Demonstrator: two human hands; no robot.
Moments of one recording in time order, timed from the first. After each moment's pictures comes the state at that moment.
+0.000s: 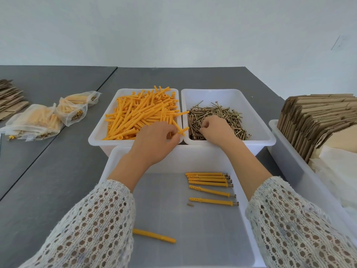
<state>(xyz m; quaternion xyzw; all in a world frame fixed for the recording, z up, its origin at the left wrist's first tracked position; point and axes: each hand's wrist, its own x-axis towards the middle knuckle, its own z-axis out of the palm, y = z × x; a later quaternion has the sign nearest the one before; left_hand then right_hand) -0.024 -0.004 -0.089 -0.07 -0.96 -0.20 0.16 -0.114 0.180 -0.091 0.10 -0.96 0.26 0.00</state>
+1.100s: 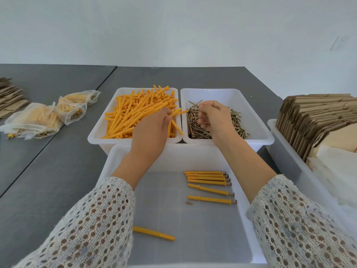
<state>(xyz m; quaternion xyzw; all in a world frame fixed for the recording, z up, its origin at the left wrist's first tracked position) -0.028 -0.002 -0.089 -0.04 -0.92 -0.24 0.32 -0.089 0.166 -0.060 0.01 -0.65 0.76 -0.01</state>
